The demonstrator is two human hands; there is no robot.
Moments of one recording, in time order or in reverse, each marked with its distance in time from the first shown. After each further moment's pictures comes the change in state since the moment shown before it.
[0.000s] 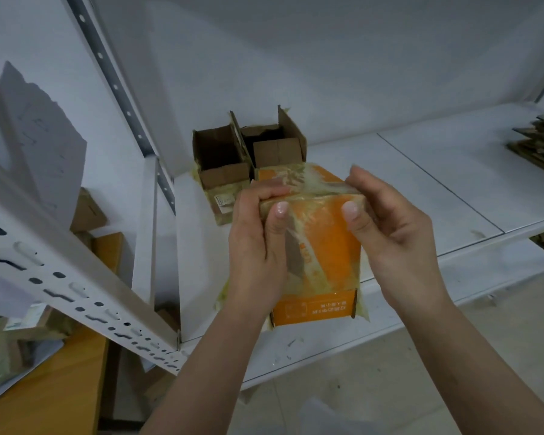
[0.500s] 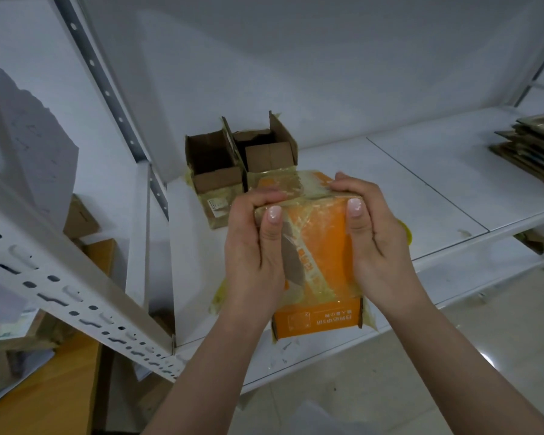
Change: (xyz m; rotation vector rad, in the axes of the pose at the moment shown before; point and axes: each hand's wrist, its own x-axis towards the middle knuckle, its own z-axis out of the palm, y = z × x) left_hand -0.010 0.013 0.001 -0.091 0.008 -0.015; right_hand -0.004 0.001 0.003 -0.302 -0.068 -0.216
